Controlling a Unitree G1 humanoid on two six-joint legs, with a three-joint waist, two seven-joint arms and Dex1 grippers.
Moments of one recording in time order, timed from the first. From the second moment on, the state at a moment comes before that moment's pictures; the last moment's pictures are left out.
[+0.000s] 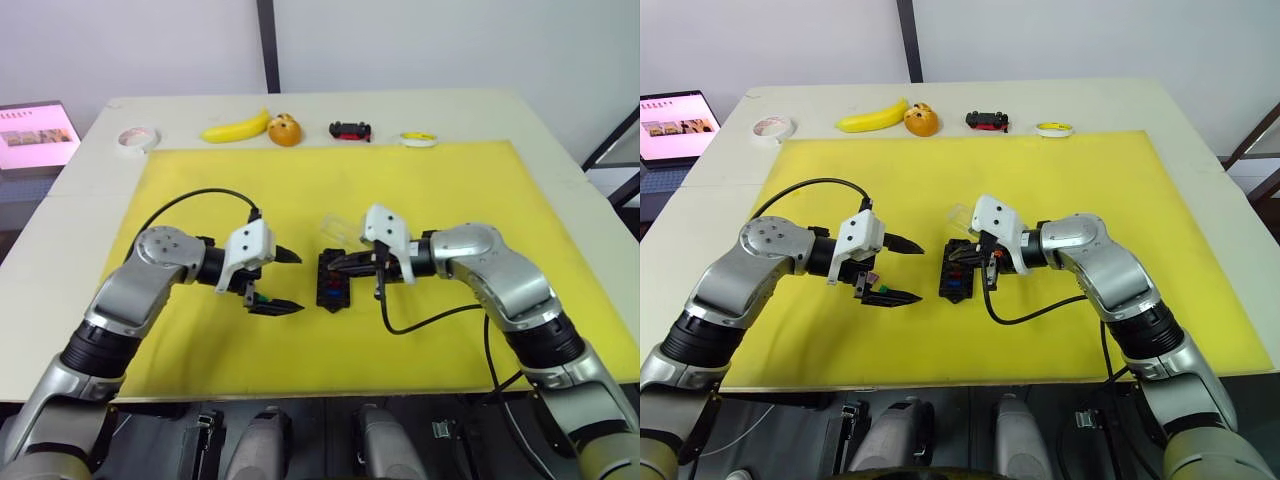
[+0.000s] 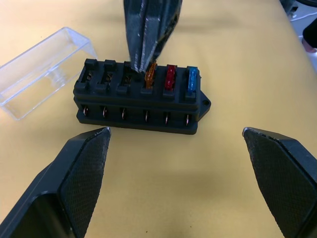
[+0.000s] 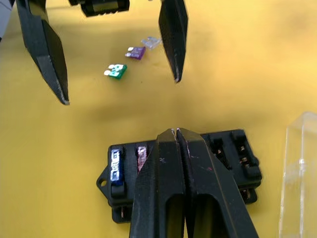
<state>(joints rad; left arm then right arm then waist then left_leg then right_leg) -0.55 0.71 -0.22 -0.14 -0.30 0.44 -1.26 -0.64 -0.61 0.30 -0.19 0.30 0.67 1.05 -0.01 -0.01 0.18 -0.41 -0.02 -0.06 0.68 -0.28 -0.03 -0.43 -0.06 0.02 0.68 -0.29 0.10</state>
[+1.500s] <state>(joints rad) -0.35 1.08 0.10 0.08 -0.45 0.58 -1.36 -0.43 -1.11 -0.03 -0.31 0.38 0.66 1.23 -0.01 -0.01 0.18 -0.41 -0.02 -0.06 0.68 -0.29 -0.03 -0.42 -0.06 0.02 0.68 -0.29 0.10</state>
